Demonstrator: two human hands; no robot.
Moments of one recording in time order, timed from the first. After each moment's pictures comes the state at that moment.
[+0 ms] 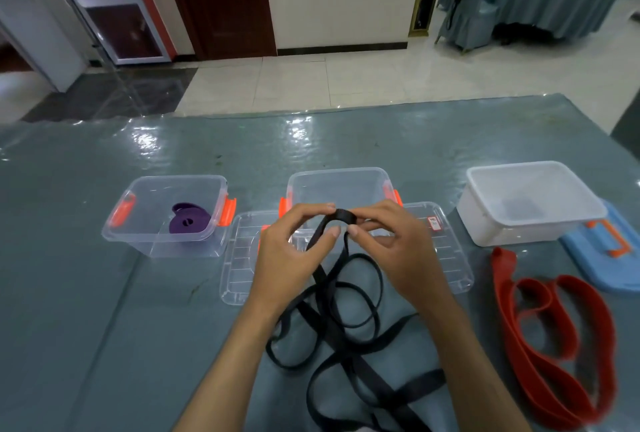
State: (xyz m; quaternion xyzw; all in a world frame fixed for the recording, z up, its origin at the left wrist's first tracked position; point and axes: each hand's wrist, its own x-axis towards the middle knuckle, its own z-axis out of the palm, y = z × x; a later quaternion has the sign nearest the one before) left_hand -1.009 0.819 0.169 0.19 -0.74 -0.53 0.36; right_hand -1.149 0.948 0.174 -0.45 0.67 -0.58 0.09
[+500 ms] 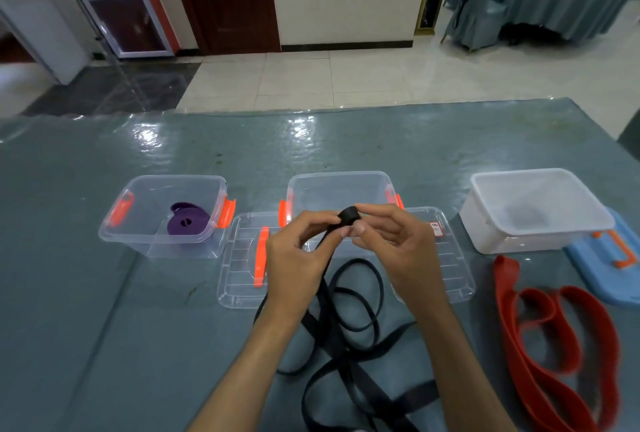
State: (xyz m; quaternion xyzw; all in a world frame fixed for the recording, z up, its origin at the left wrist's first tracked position) left_hand -1.034 0.827 0.155 0.21 -0.69 -0.54 0.44; right_hand -1.155 0.939 0.171 -0.36 0.61 -0.68 0.20
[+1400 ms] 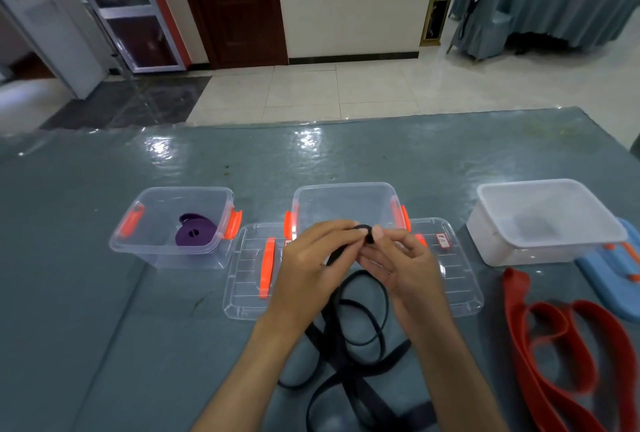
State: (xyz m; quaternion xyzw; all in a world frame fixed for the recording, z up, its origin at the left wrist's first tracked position) left_hand -1.040 0.823 0.167 0.10 -0.83 -0.30 0.45; right_hand -1.142 0.939 0.180 -0.10 0.48 -0.80 0.36
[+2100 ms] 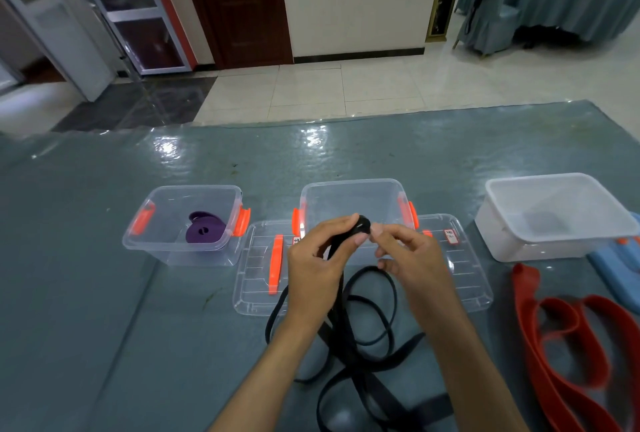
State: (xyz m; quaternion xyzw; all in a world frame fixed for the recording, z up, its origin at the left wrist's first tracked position) left_hand -1.041 0.836 0.159 0.22 -0.66 -0.58 0.43; right_hand -1.146 0.938 0.183 -0.19 0.61 -0.70 0.32
